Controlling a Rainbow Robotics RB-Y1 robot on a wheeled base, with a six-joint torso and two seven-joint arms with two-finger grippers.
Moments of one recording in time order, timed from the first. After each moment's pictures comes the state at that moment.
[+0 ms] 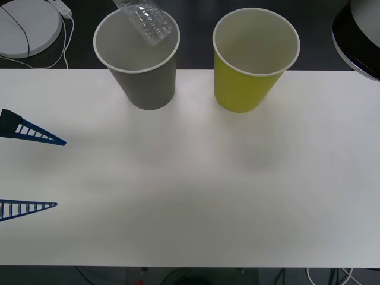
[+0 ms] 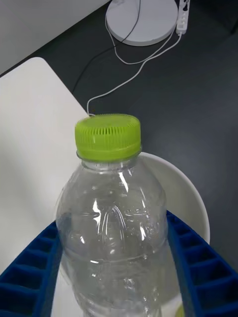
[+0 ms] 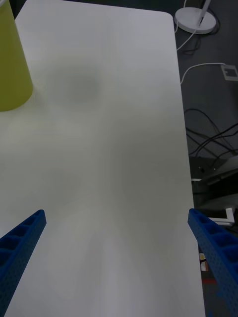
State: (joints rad) right arm -1.93 -0.34 1.08 -0.62 1.54 -1.03 -1.34; left arm 0.24 1.29 0.33 -2.04 -1.04 -1.25 0.16
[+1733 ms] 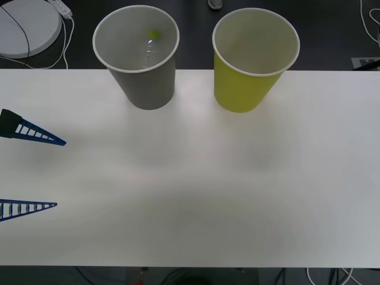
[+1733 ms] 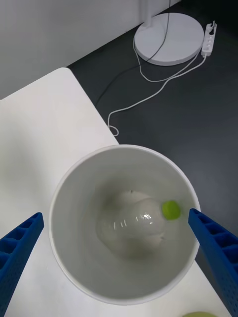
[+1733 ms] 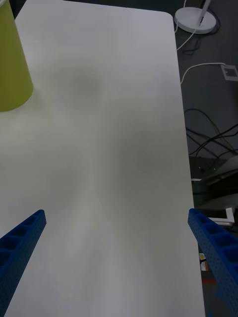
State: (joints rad) right arm -1.80 -0.51 1.02 -0.76 1.37 -1.00 -1.11; left arm 0.24 1.29 0.33 -2.04 -1.04 -1.25 0.16
